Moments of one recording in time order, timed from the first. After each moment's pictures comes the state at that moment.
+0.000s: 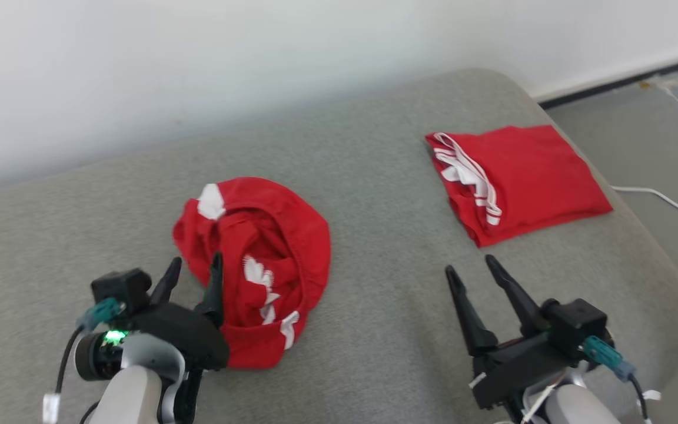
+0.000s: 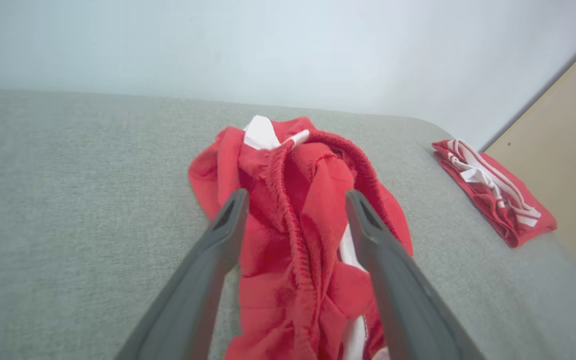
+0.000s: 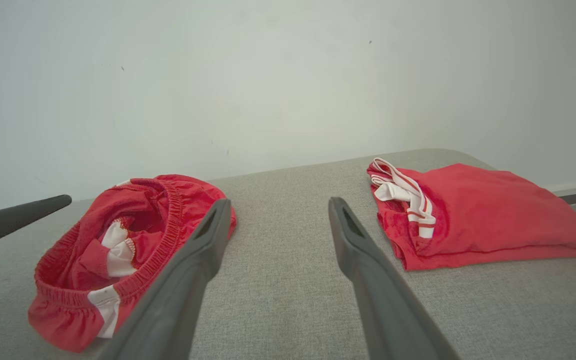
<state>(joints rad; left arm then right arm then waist) -0.42 0.07 -0.13 0.52 -0.41 -0.02 -0.03 -0.28 -0.16 0.36 0.35 0.38 0.13 -0.26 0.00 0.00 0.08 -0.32</state>
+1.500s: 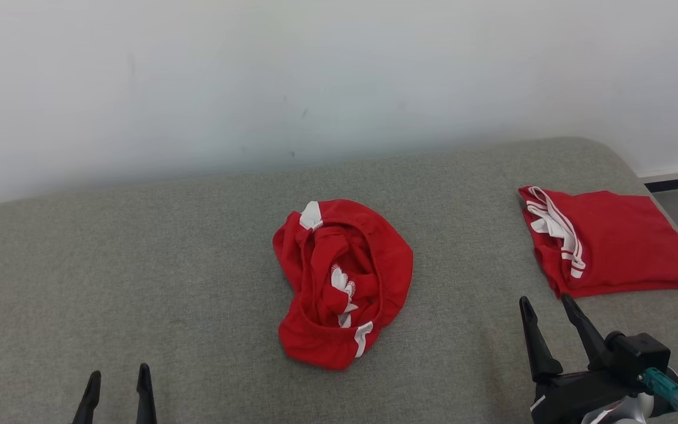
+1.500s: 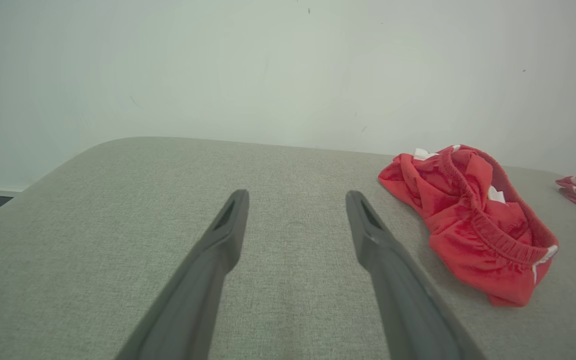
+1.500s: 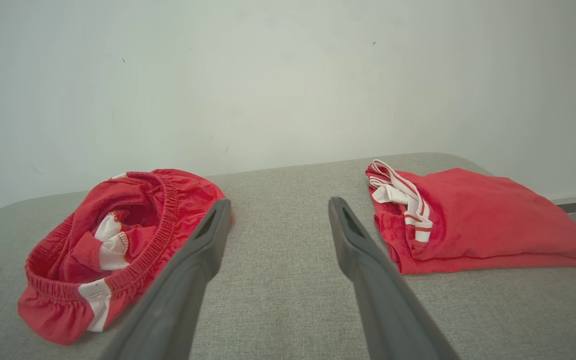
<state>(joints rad) 0.09 0.07 0.08 0.15 -0.18 -0.05 -0.26 -0.15 -0.20 0.15 0.38 0.34 0.13 -0.25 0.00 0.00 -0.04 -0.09</state>
